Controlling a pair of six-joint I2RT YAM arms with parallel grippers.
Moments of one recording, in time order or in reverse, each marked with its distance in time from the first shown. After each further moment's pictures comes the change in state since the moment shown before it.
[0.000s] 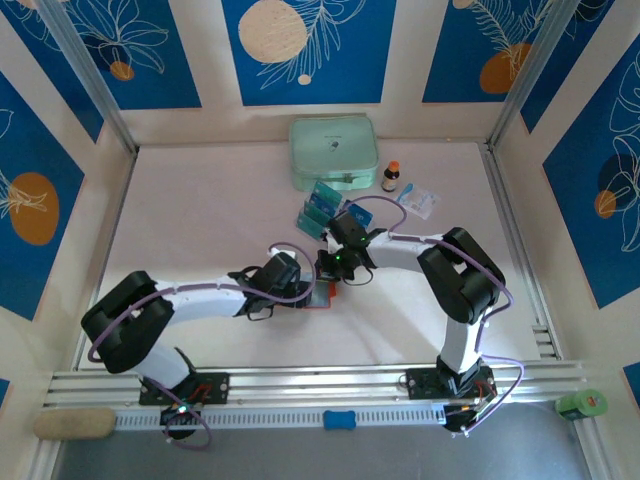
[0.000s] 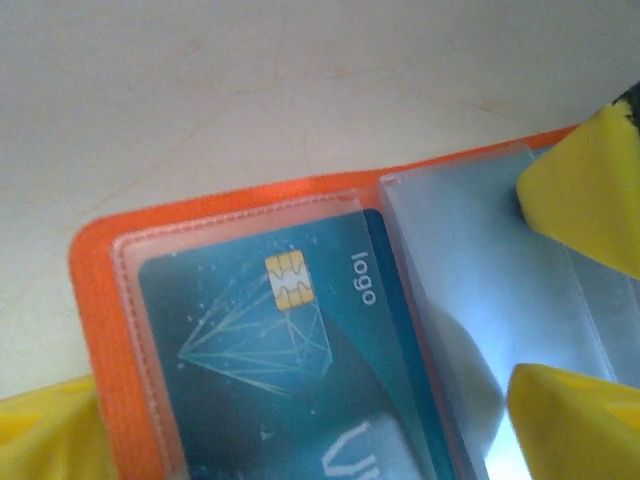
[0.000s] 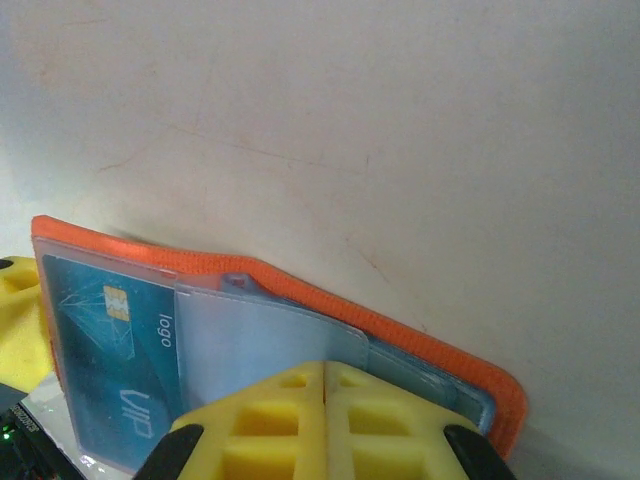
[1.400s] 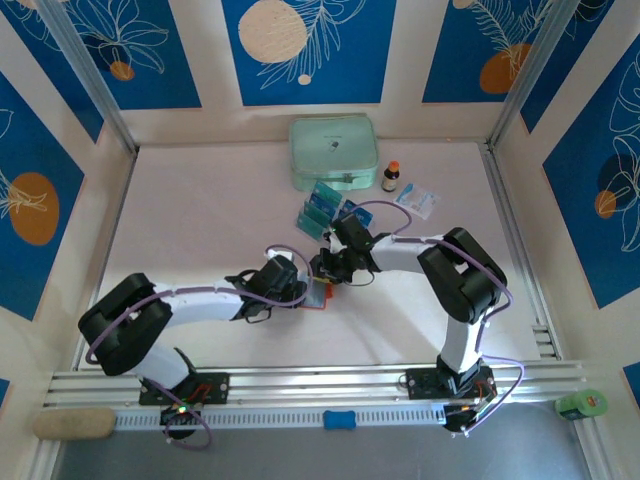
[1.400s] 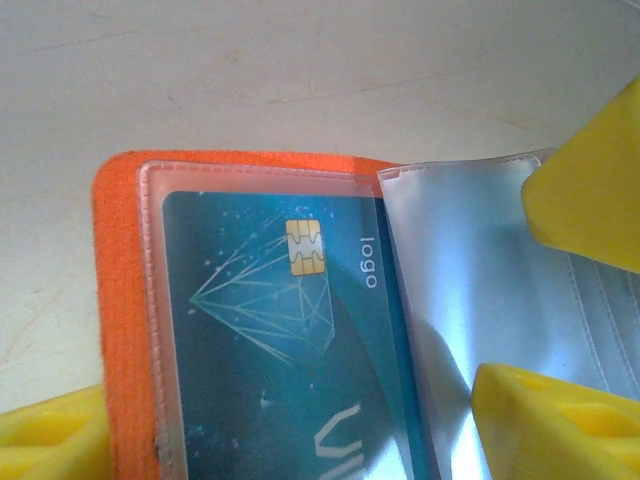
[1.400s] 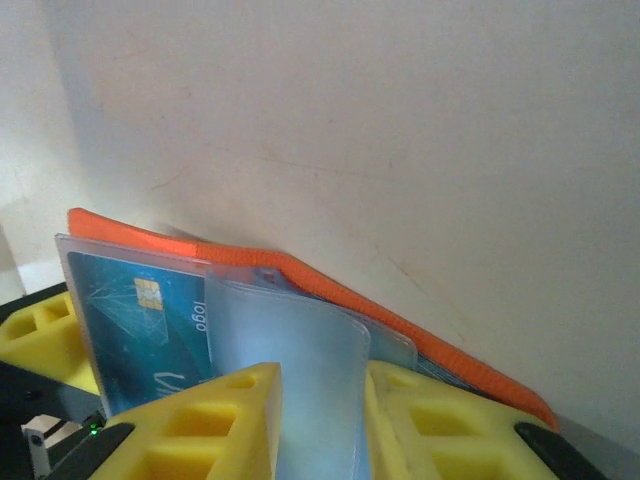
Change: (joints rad) left arm 0.000 -0.019 -0.043 0.058 -0.027 -0.002; right arm -0.023 -0.003 -0.068 0.154 -0.101 0.142
